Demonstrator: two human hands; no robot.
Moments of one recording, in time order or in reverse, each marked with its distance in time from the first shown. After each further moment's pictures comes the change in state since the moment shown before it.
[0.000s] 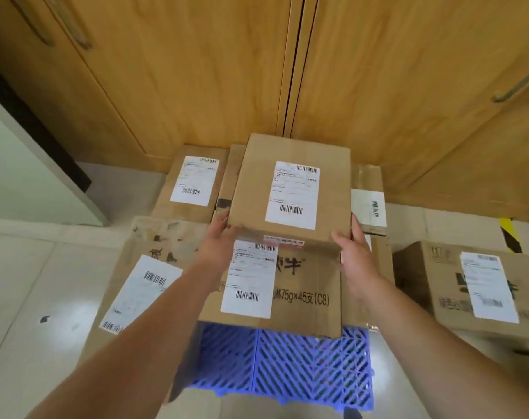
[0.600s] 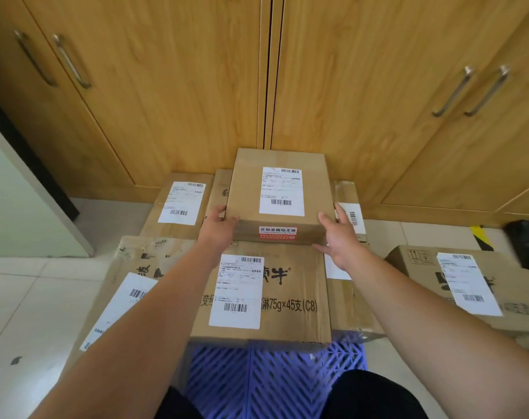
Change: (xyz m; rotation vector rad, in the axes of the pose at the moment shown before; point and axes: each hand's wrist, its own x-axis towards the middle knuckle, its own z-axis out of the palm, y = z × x) left_hand 0.024 0.018 0.018 0.053 0.048 0.111; right_hand 0.028 -0.017 -0.007 0.105 0.029 -0.092
